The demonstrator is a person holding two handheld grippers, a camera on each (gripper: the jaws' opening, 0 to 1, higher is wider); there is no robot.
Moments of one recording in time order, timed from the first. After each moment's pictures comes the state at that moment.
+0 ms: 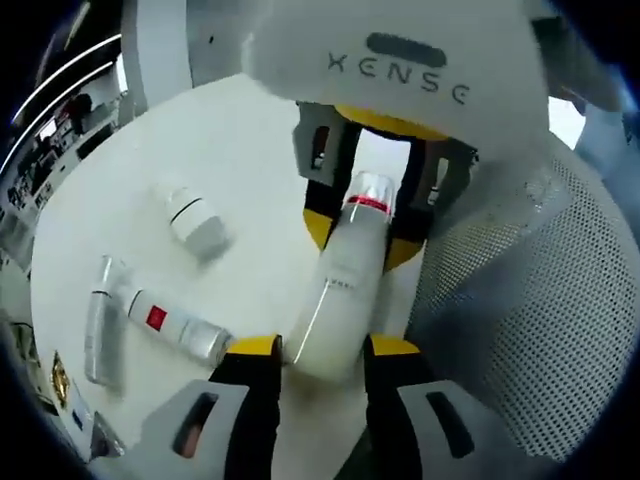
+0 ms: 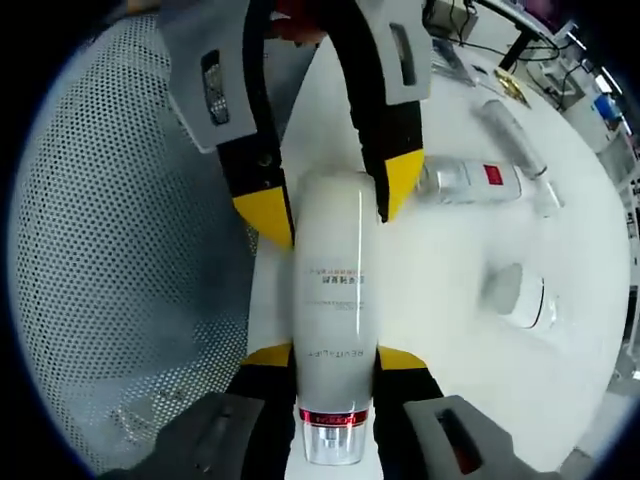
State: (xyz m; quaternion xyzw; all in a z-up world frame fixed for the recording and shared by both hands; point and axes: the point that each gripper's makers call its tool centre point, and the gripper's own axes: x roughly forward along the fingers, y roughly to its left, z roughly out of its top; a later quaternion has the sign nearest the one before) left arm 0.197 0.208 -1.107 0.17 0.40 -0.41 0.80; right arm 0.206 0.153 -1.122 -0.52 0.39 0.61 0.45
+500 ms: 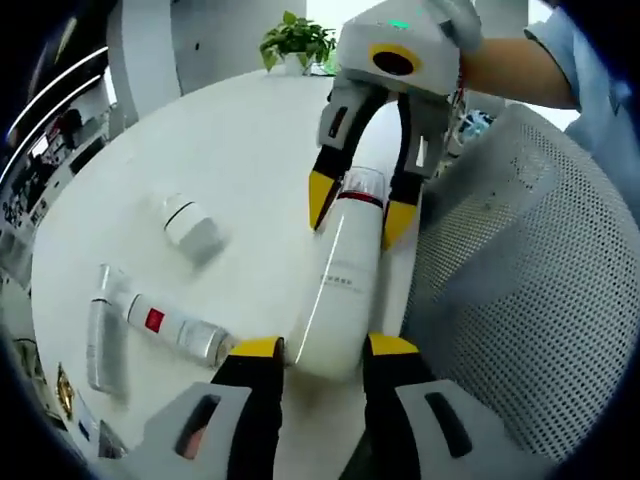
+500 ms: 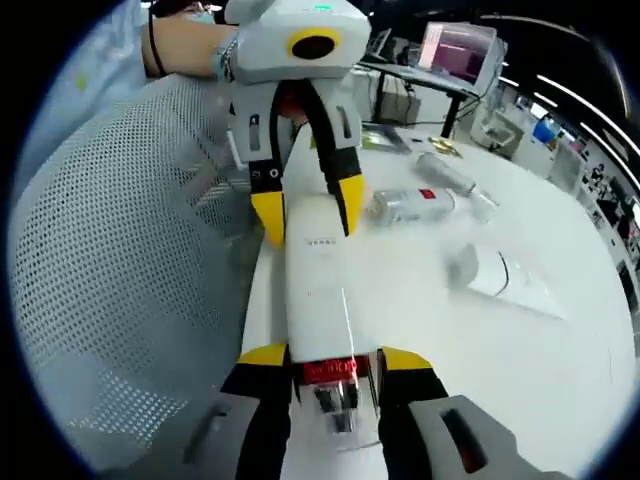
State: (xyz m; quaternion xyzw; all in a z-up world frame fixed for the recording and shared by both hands) left arm 0.193 0.209 -1.108 0.19 0.39 -0.43 0.79; right arm 0.220 0.128 -1.114 -0.34 0.27 0.66 0.61
